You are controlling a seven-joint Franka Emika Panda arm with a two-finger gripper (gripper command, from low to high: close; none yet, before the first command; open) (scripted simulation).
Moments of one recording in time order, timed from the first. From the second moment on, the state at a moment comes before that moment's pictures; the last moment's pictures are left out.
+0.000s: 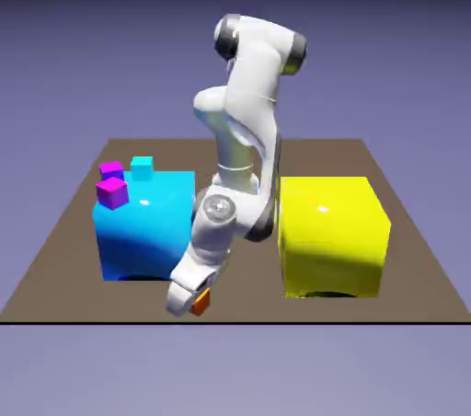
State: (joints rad) arm 0.32 0.52 -0.43 -2.23 -0.02 2.57 -0.30
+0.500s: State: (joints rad) arm 0.01 0.09 -0.38 -2.22 -0.10 2.13 0.13
